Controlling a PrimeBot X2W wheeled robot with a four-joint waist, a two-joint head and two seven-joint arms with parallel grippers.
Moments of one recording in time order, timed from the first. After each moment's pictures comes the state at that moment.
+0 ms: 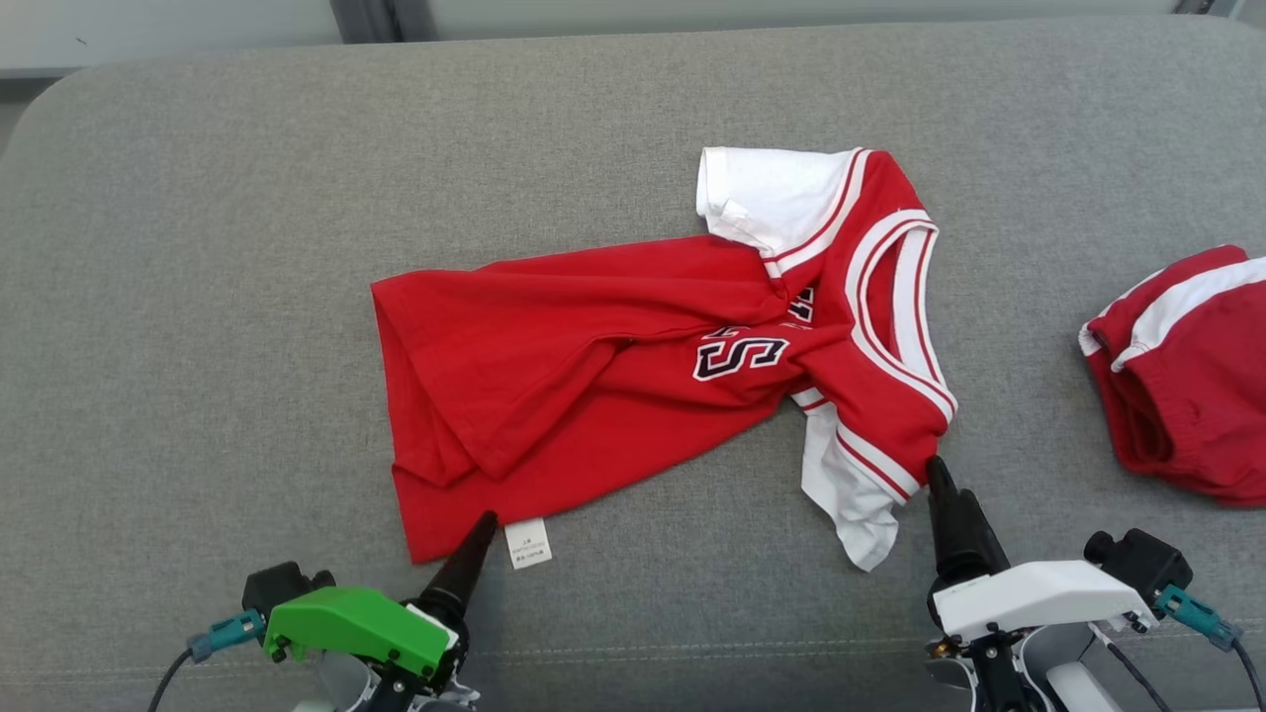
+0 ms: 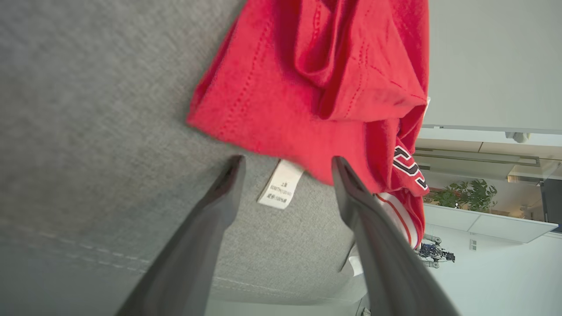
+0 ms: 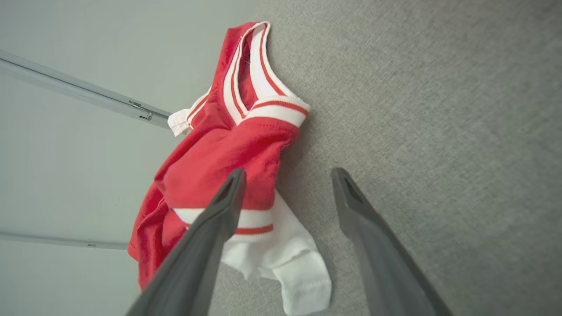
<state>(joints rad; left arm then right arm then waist) -0.14 0.18 -0.57 0.30 -1.66 -0.02 -0.06 0.04 -0.08 0.30 0.19 1.07 -0.10 -0.25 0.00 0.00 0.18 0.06</state>
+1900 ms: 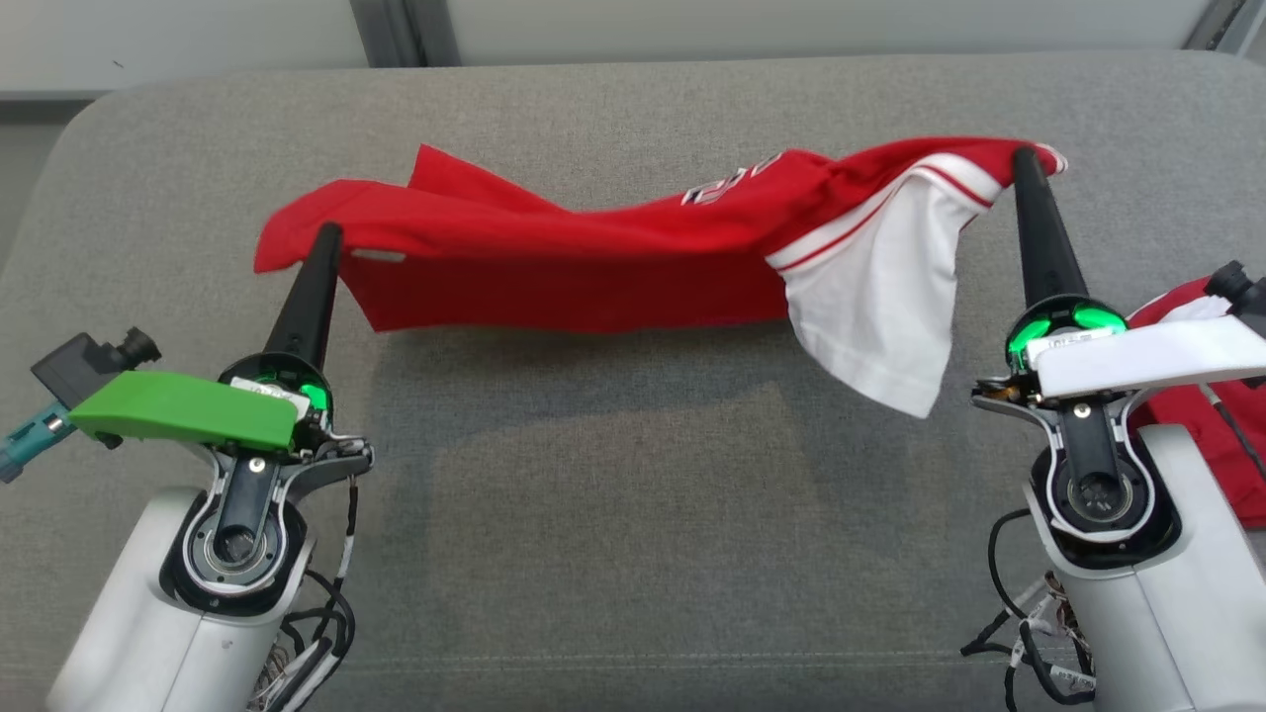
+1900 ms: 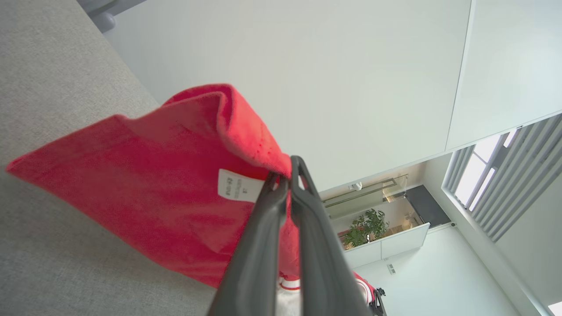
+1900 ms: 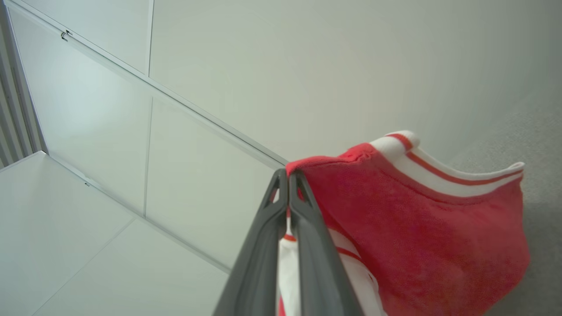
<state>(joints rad) -0.35 0.22 -0.37 0.11 -1.69 -0.09 -0.13 -0.23 -0.11 0.23 -0.06 1.17 -0.05 -0.19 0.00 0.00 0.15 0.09</state>
